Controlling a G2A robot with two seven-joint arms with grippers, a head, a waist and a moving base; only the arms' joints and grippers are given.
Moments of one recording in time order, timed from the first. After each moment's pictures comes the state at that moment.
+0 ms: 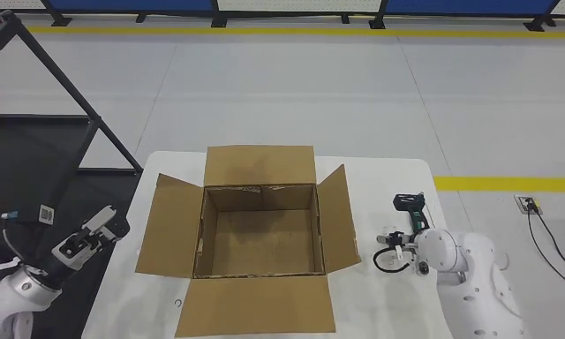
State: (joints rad) left arm 1.44 -0.94 -1.97 -1.75 -0.36 -0.23 -0.80; right arm -0.93 -1.32 1.52 -1.48 -1.23 0.05 1.27
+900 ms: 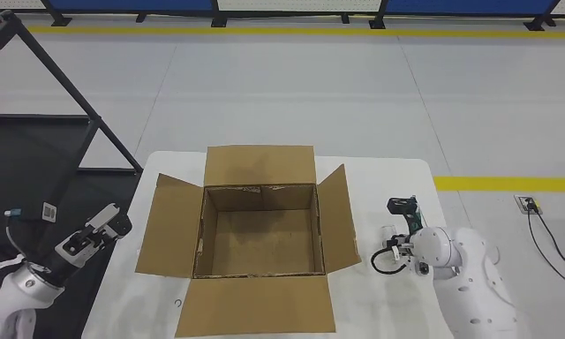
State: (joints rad) left arm 1.43 -0.93 -1.96 -1.76 -0.35 -0.22 -0.79; right arm -0.88 -1.30 1.48 -1.38 -1.19 0.03 1.28
